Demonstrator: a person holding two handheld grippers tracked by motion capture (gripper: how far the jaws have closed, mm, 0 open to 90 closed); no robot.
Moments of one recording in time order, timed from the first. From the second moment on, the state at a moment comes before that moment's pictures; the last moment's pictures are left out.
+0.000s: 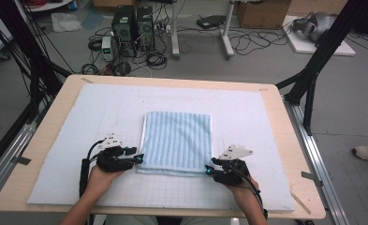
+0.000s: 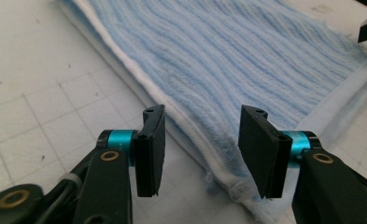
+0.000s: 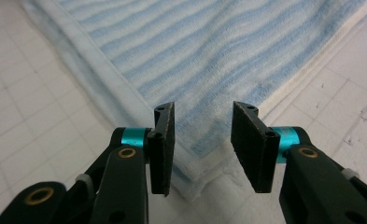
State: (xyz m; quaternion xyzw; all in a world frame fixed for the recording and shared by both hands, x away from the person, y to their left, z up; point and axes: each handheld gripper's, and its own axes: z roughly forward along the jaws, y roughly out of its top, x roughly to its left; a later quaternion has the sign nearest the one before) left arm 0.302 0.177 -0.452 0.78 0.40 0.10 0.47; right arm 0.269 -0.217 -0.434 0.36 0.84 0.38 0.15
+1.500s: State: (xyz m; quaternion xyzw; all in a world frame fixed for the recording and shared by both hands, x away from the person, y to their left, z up) left arm 0.291 0.179 -0.444 0.79 0.36 0.09 0.49; right arm 0.271 -0.210 -0.442 0.35 0.85 0.38 0.12
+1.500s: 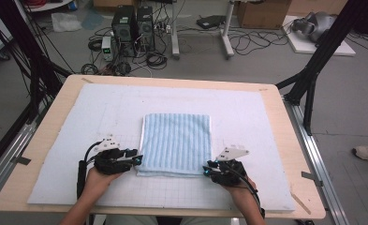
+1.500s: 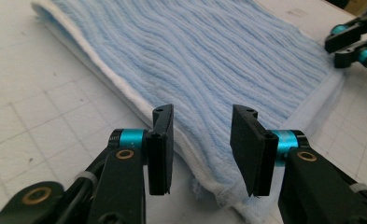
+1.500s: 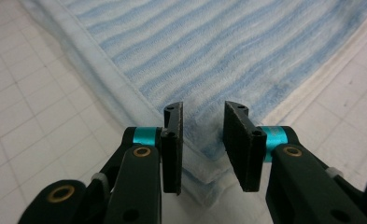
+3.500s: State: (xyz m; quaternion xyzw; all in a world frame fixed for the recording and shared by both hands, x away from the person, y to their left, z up) left arm 0.270 0.177 -0.431 0.77 0.34 0.05 0.53; right arm 0.271 -0.222 -0.426 0.35 0.84 0.40 0.14
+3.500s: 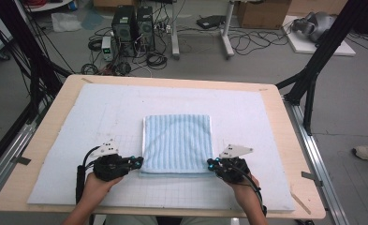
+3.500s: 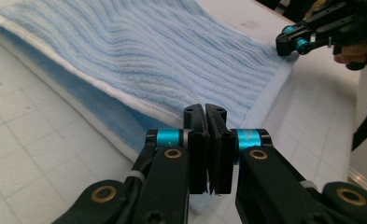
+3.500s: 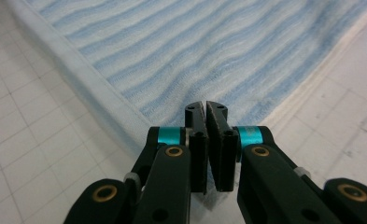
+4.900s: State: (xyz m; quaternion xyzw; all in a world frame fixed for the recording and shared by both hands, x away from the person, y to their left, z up) left arm 0.352 0.179 -0.437 0.75 0.40 0.14 0.51; right arm 0.271 -0.242 -0.437 0.42 0.79 0.42 0.16
